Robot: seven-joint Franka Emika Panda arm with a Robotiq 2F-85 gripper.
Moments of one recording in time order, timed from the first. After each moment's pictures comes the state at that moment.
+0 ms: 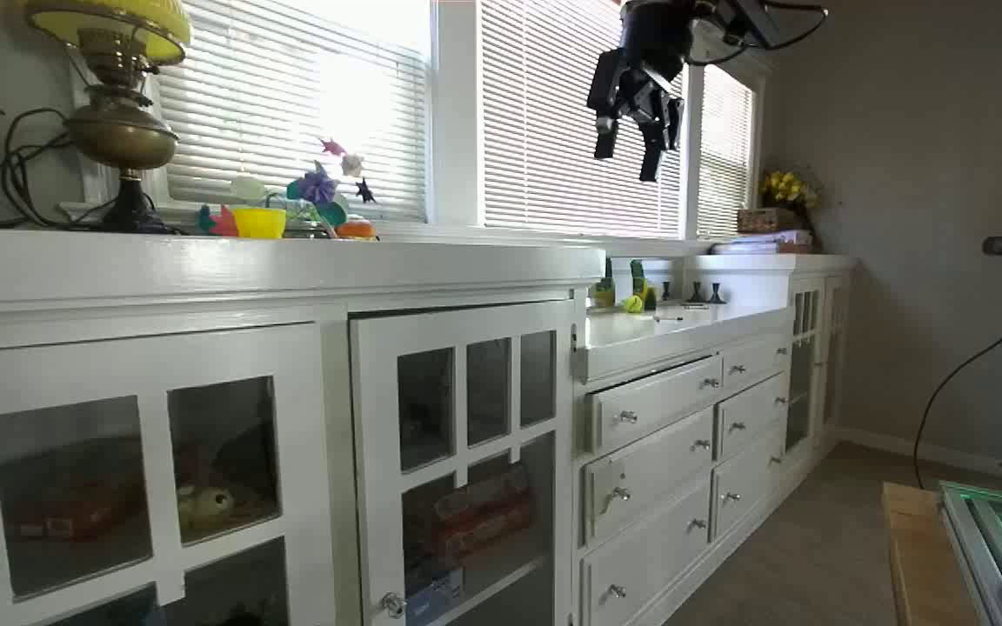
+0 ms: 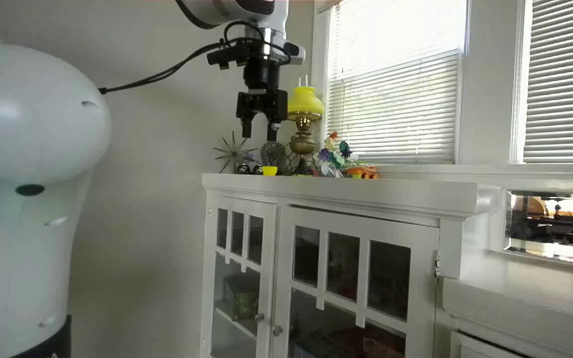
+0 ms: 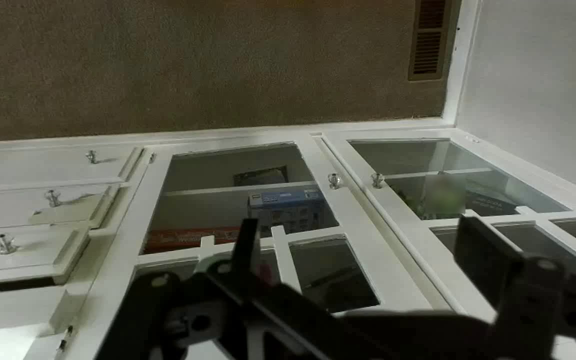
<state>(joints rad) 0.00 -0.63 -0.01 -2.40 0.11 1.92 0.19</state>
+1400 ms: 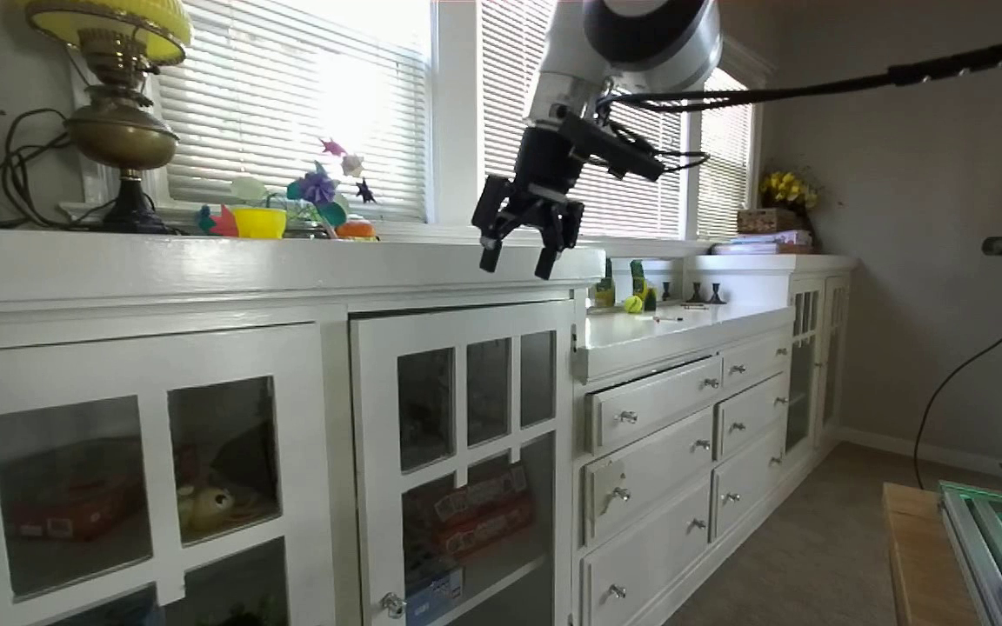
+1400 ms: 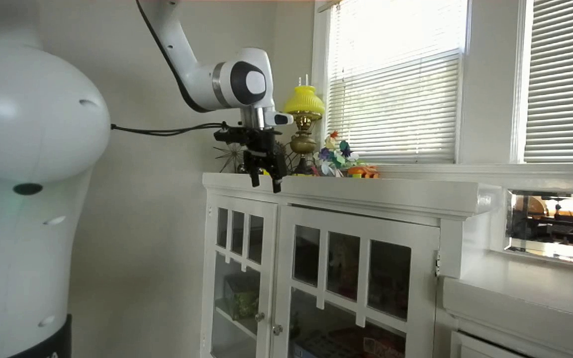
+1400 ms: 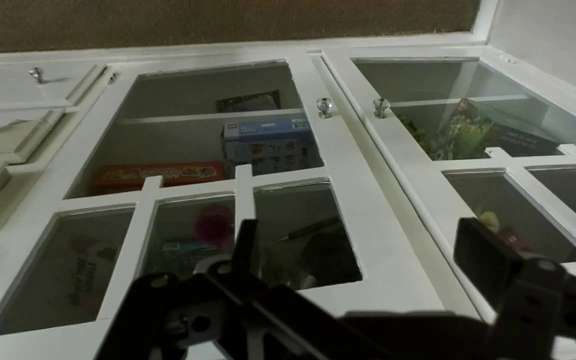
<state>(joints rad) -0.01 -0.27 0.18 -2.47 0.04 2.54 0.37</state>
